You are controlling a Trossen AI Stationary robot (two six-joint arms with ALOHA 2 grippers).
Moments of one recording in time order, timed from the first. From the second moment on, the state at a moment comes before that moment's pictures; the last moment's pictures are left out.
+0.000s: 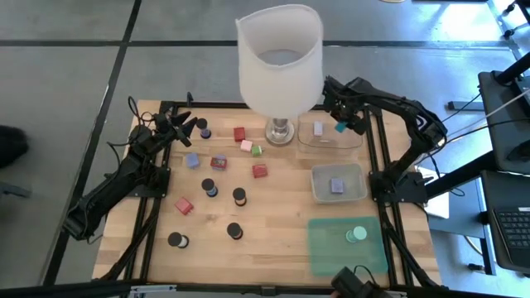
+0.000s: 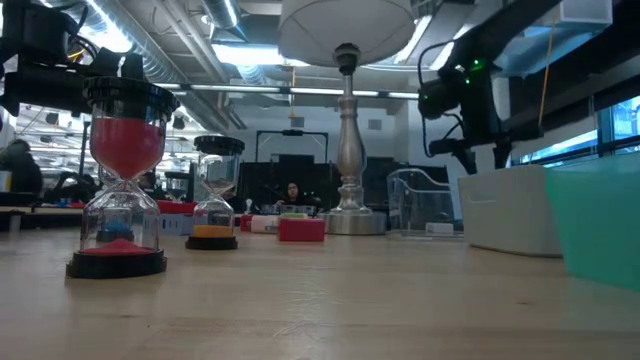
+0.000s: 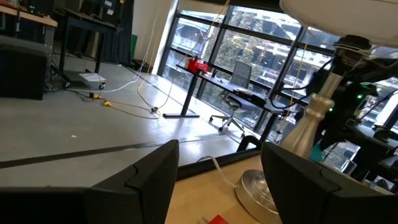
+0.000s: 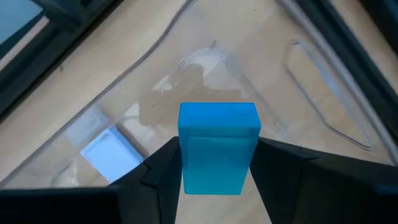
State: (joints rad) left arm 1.02 0.24 0.03 0.28 0.20 -0.37; right arm -0.81 1.66 1.24 -1.16 0.18 1.48
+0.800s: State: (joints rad) left arm 1.02 0.24 0.03 0.28 0.20 -0.37; right arm -0.82 1.70 1.22 -1.07 0.14 1.36
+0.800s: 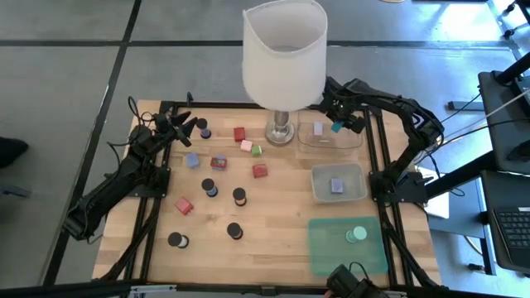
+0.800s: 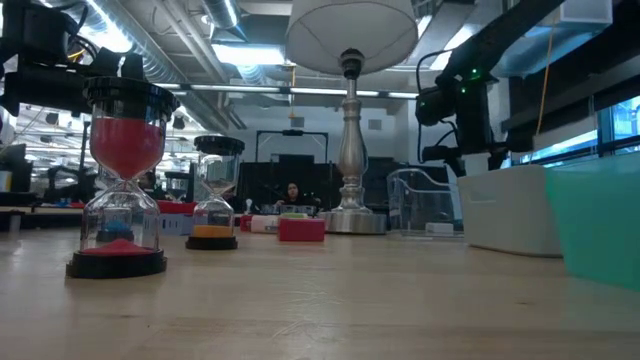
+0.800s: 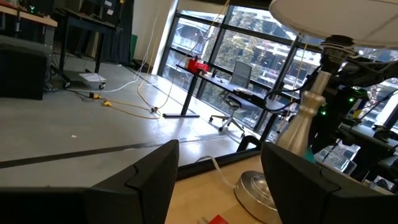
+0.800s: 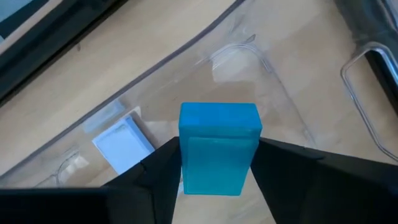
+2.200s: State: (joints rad) left arm 1.02 0.24 0.03 0.28 0.20 -0.37; right arm -0.67 1.41 1.22 -1.41 0.03 1.69
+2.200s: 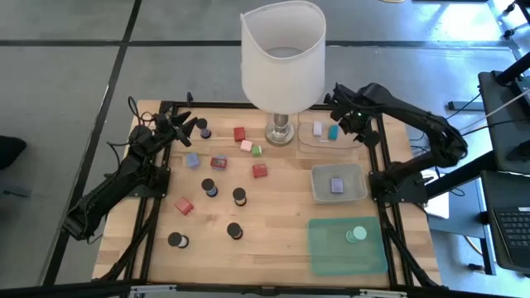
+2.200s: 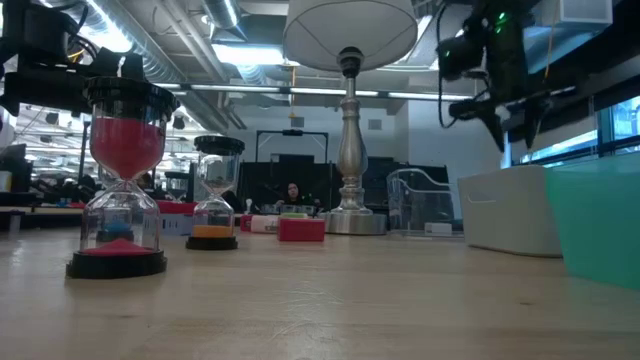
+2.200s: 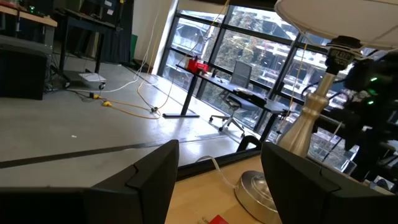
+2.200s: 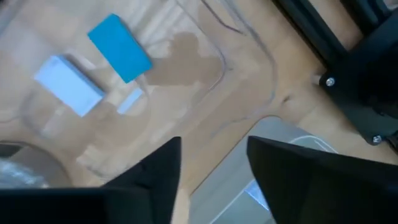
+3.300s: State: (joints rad) left arm 1.02 0.24 0.03 0.28 0.20 -0.37; right arm 0.09 1.41 1.22 -1.06 0.29 2.15
